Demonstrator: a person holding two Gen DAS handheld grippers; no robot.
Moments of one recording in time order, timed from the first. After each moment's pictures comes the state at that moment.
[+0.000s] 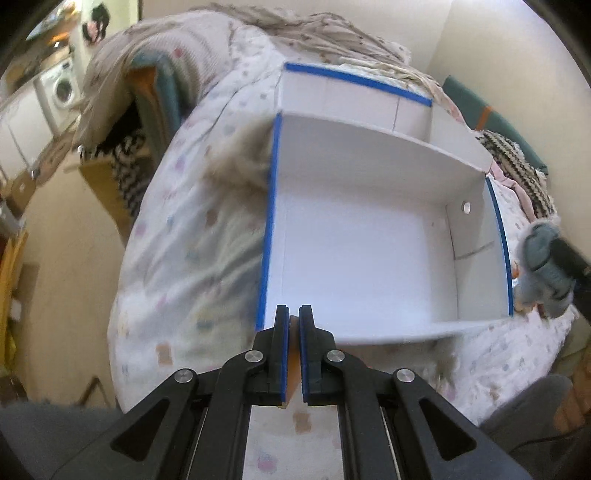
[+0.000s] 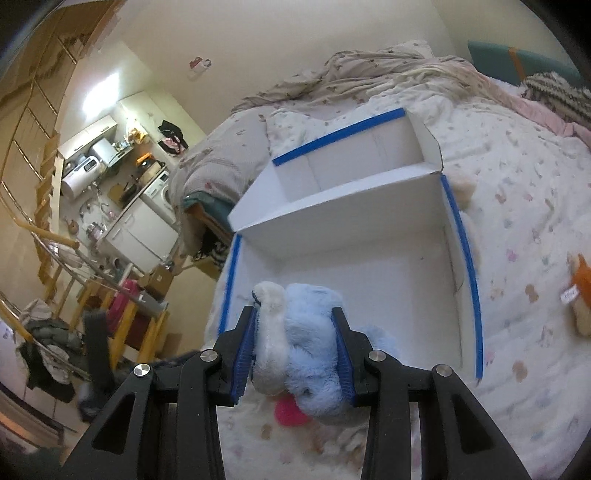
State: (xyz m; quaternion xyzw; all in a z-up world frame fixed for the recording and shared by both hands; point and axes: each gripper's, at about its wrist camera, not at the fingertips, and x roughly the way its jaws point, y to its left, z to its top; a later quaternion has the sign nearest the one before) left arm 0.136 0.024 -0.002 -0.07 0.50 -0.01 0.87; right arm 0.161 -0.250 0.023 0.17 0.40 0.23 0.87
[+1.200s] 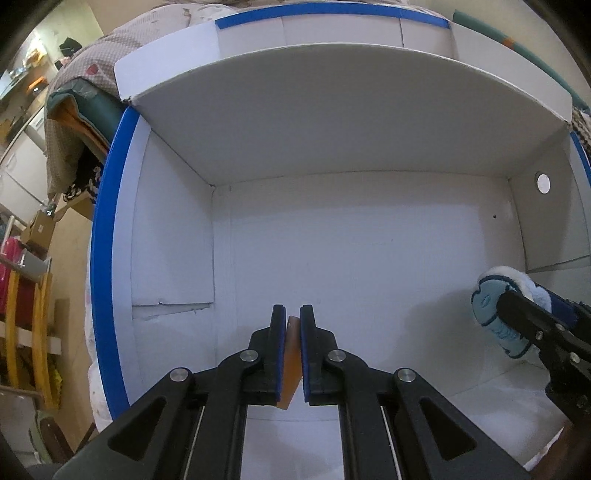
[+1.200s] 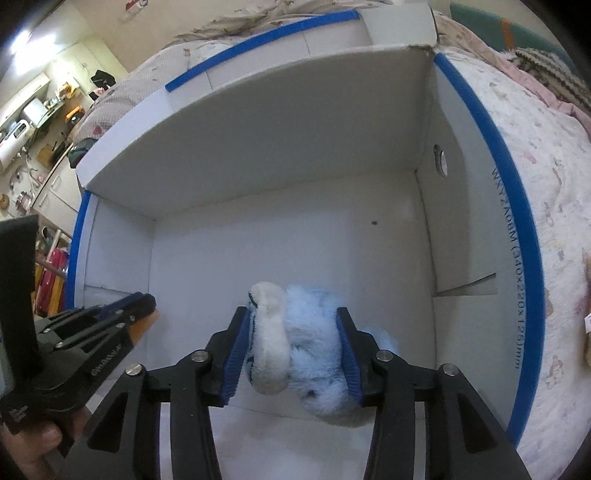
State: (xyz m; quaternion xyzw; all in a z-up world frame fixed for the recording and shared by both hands) left arm 0.267 -0.061 -0.095 0.04 0.56 0.04 0.83; right arm 0.261 -0.242 -0.101 0.10 0.52 0.13 0.84
